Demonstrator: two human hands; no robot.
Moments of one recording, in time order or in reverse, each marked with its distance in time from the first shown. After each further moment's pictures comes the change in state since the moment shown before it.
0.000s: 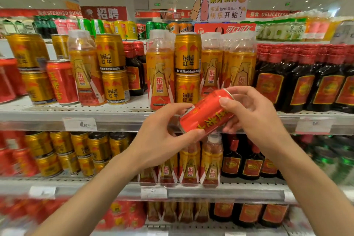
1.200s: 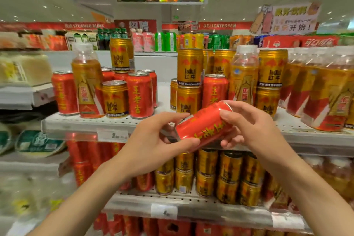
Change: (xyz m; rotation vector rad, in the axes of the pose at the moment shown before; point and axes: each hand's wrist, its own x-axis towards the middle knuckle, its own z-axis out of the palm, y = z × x) left_hand -0.104 -0.195 -0.334 0.030 0.061 -0.058; right_hand 0.006 -0.091 0.380 0.157 -0.099 0.064
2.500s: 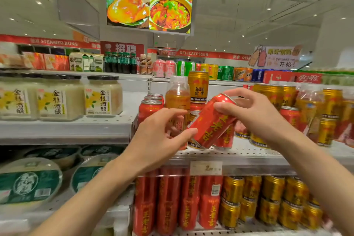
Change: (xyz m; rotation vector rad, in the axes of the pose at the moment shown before) left_hand 0.010 -0.131 -0.220 0.011 0.130 0.215; right_hand 0.058 -0.093 0.238 -0.401 0.125 -0.116
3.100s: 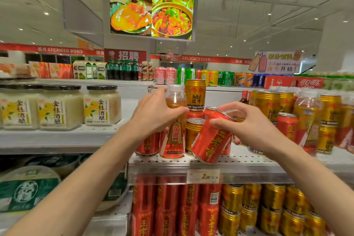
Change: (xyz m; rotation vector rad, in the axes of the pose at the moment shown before) left_hand 0.076 0.013 -0.012 0.322 -0.032 -0.205; right_hand 0.009 0.015 -0.005 -0.102 -0.029 0.038
